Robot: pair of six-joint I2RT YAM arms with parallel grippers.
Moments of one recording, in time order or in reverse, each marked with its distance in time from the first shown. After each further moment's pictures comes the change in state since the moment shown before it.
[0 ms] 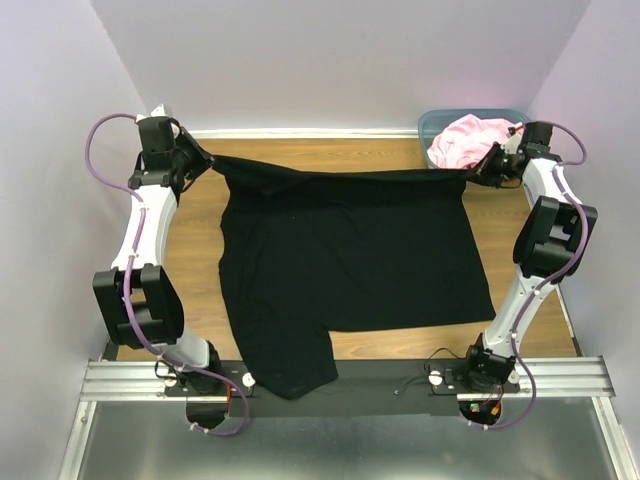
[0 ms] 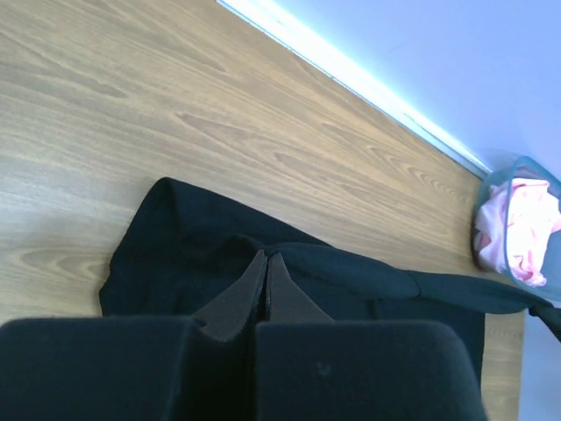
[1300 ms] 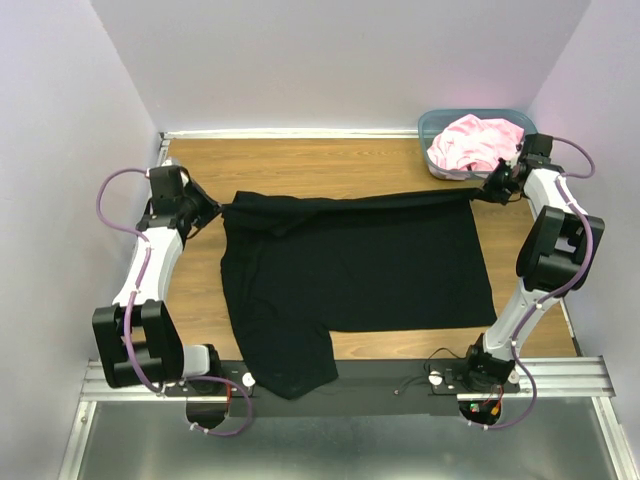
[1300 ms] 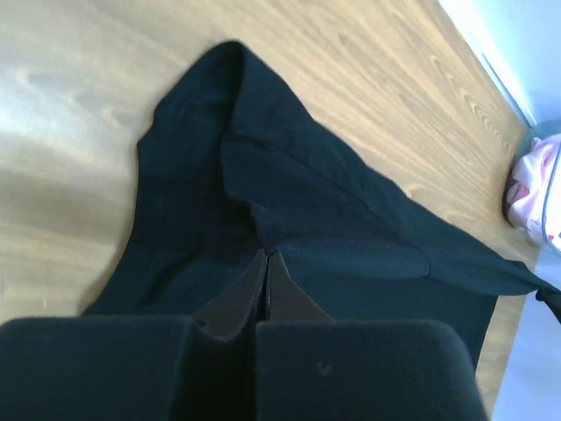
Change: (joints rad) left arm -0.003 -0.224 -0.396 0.012 0.006 -0.083; right arm -0.003 -0.146 -0.190 -0.037 0.258 0.039
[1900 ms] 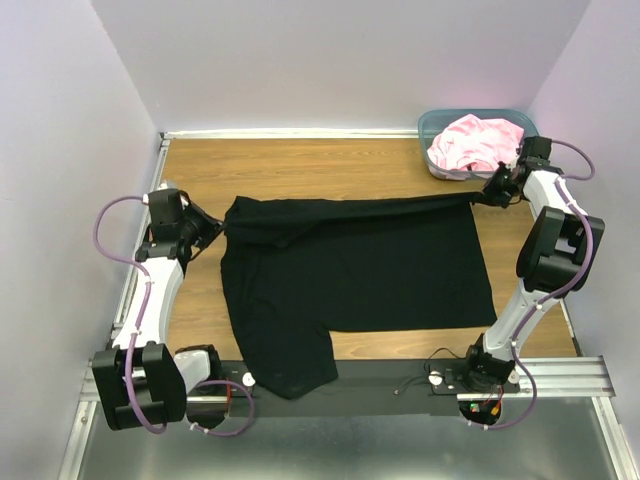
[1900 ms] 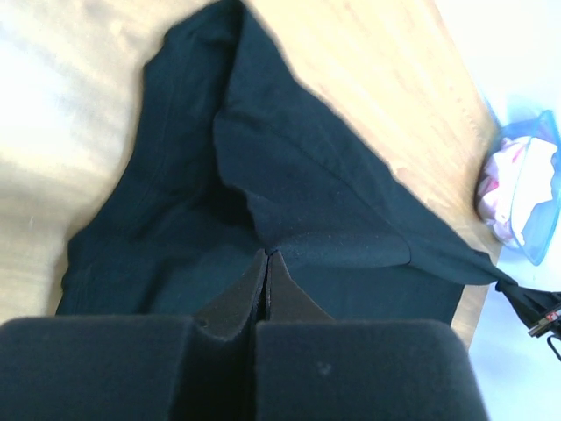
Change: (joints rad) left arm 0.000 -0.215 -0.177 -0.019 0.000 -0.114; right arm 0.000 -0.008 -0.021 -0.005 0.035 -0.005
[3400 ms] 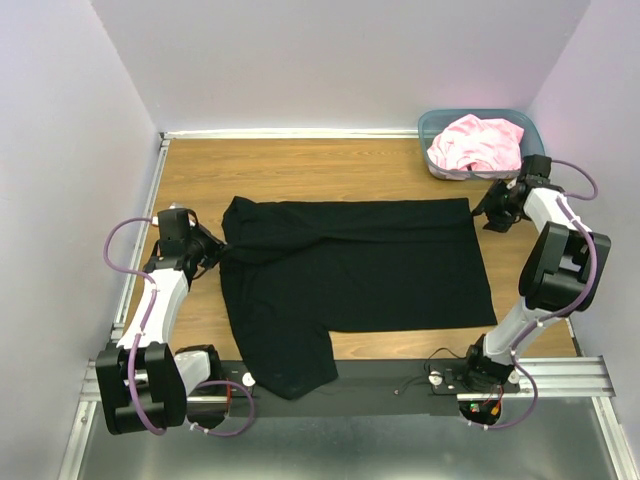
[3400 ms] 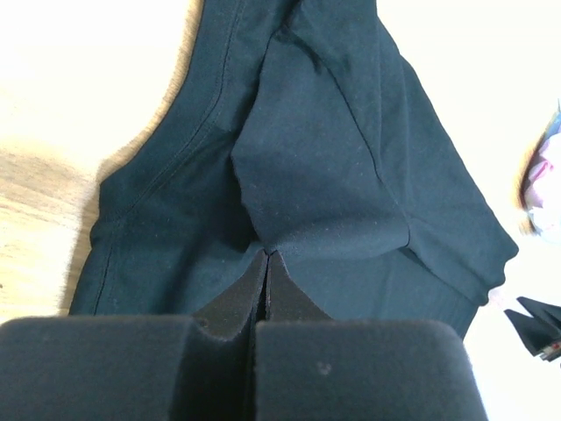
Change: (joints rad) left arm -0.007 -0.025 -0.166 0.017 0.005 -0.018; right arm -0.012 -0.151 -0.233 0.002 0.081 -0.003
